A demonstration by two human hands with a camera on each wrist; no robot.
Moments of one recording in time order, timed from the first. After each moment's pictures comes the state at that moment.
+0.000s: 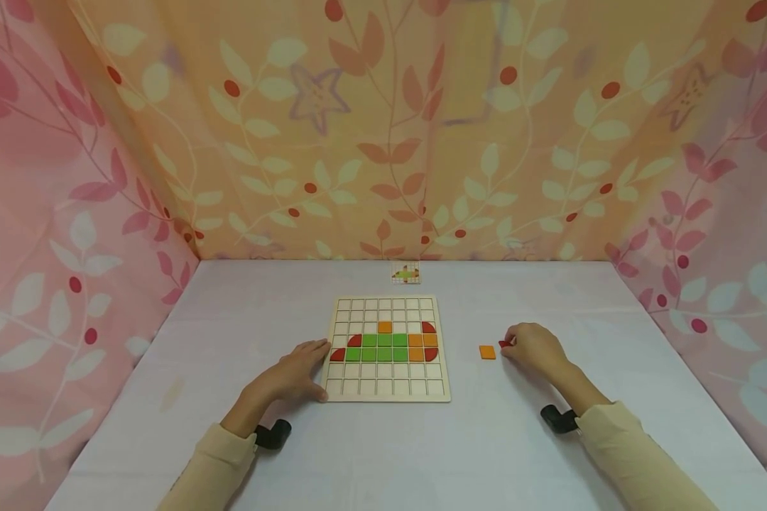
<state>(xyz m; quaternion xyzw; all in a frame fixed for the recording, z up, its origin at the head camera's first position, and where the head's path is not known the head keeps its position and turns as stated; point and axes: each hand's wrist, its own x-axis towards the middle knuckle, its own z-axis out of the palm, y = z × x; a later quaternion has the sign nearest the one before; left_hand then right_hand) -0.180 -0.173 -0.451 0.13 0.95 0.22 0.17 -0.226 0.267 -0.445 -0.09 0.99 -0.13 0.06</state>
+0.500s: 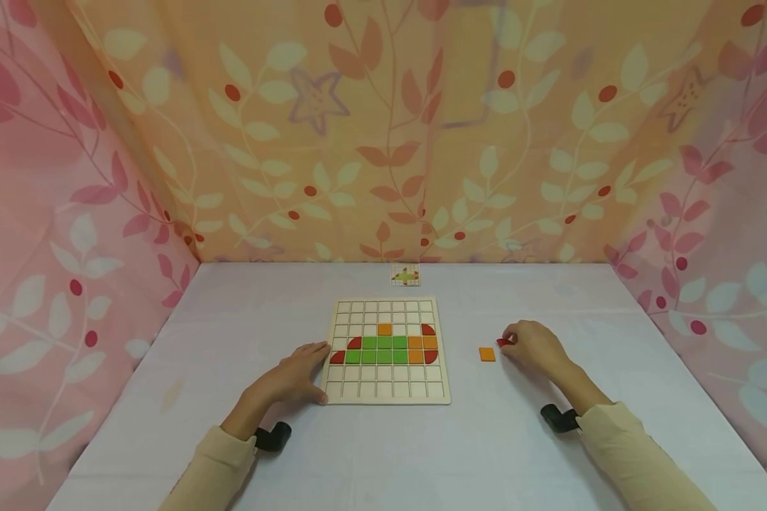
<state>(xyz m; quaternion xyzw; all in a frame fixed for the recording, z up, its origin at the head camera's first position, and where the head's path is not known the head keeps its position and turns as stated) -0.180 -0.172 -0.451 0.14 0.95 0.22 0.16 -0.230 0.268 -0.441 -0.09 0.98 -0.14 0.05</state>
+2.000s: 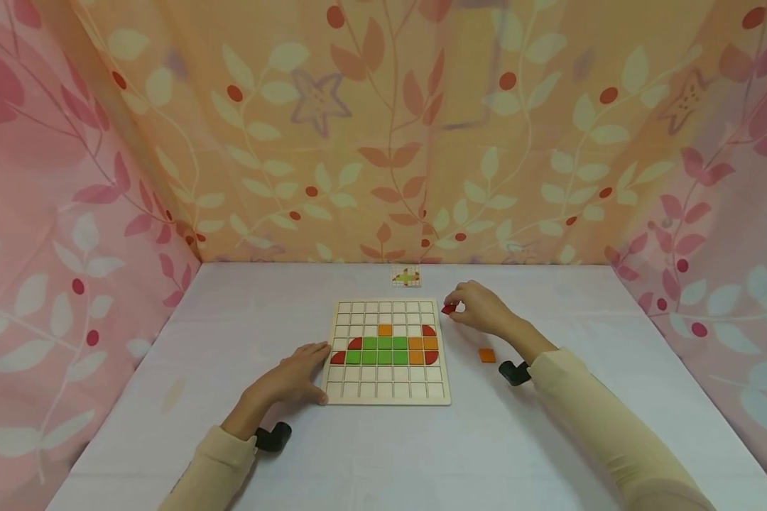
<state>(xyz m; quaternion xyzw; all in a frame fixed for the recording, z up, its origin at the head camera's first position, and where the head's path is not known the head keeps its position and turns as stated) -0.180 -0.173 -0.452 0.13 0.95 0.22 0.16 -0.287 0.190 -0.411 -0.25 0.96 -0.14 0.02</state>
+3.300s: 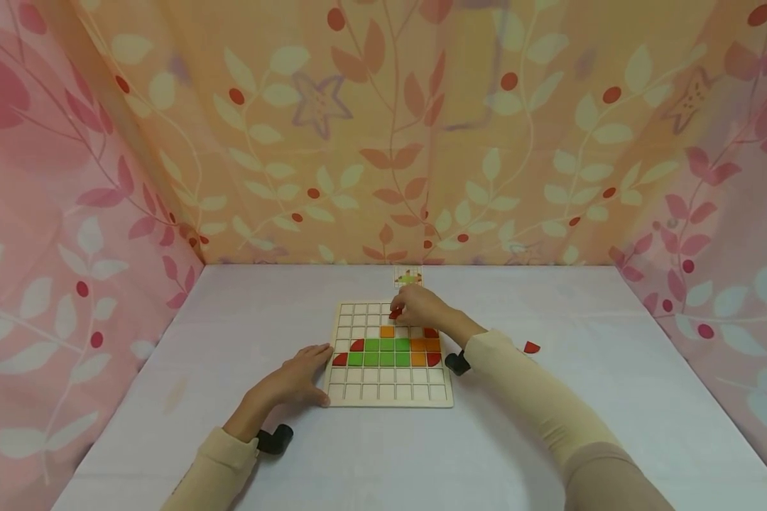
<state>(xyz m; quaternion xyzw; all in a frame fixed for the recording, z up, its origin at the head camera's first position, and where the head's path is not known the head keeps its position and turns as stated) -0.178 -0.171 -0.451 0.13 0.95 0.23 0.17 -0.314 0.093 -0.428 -0.33 0.93 -0.15 0.07</state>
